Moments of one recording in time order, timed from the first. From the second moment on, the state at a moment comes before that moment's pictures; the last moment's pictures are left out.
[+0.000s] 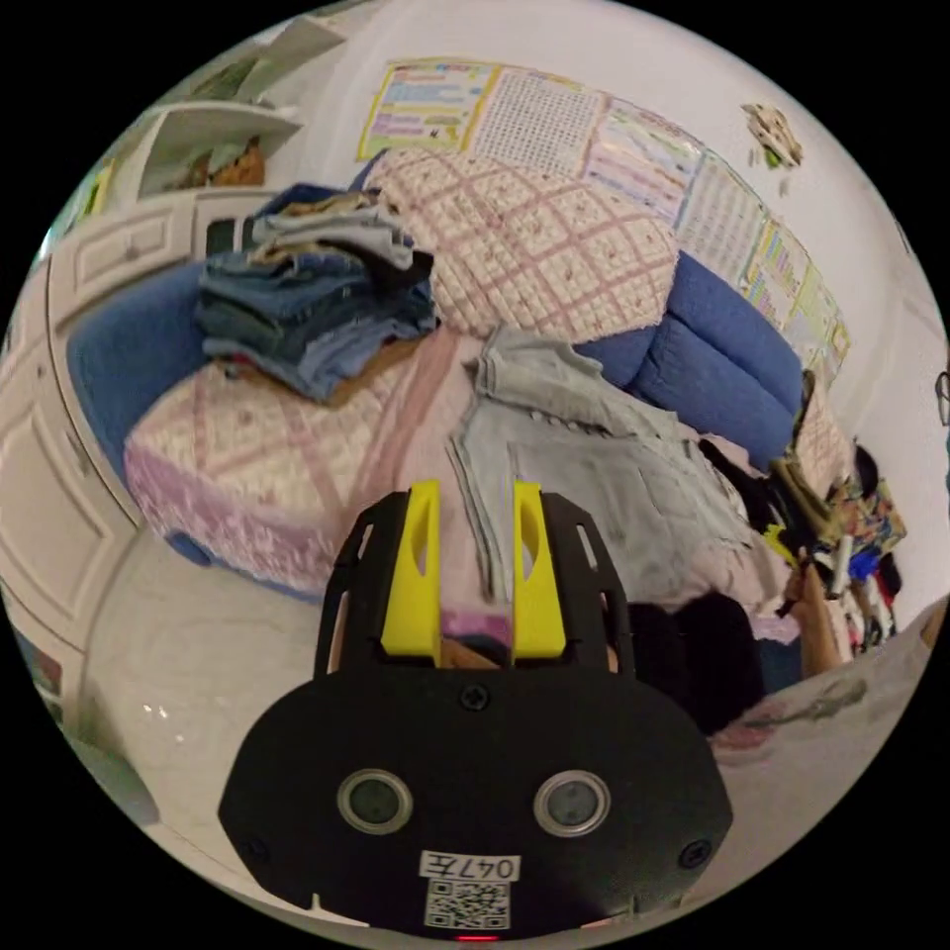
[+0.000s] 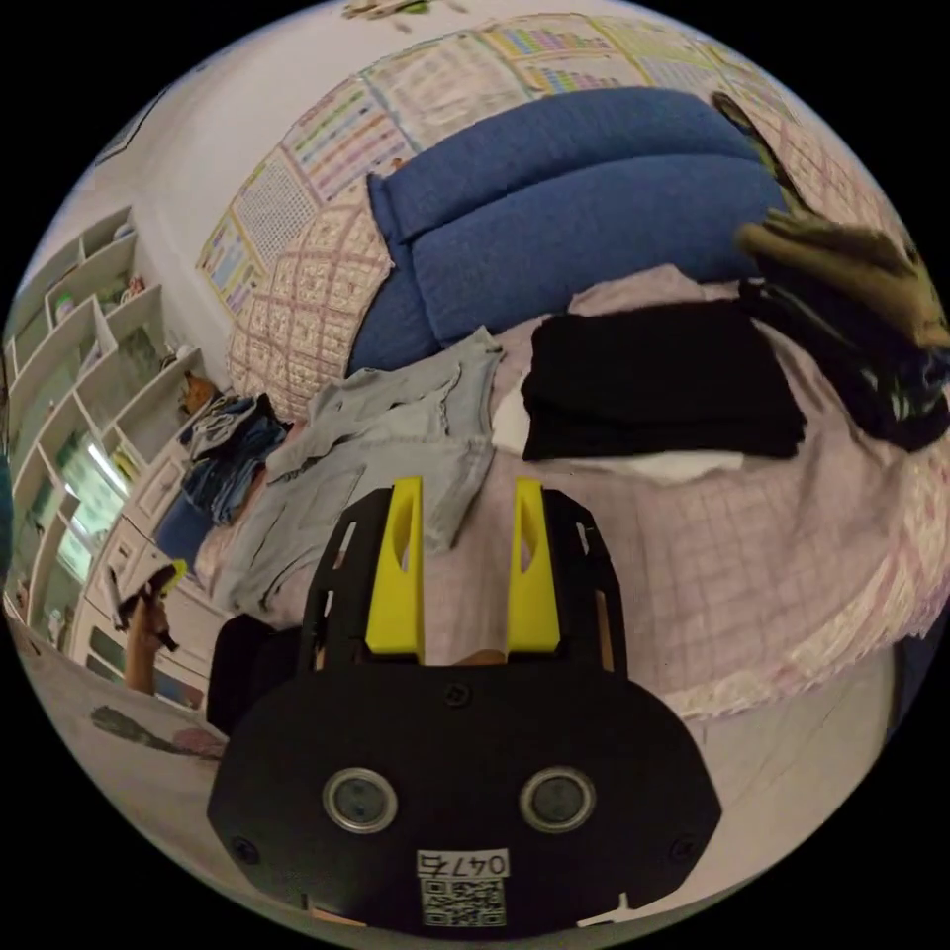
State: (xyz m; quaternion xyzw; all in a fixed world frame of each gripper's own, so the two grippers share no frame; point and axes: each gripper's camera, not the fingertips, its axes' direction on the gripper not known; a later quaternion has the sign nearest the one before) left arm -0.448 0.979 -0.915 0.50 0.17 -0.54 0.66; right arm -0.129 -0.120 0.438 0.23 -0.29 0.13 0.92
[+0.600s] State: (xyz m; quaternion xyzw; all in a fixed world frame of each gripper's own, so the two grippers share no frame) left arm -0.459 1.158 -0.906 0.55 0.37 -0.58 0.48; right arm -0.567 -0.164 0.249 0.18 -0.31 -0.34 0.87
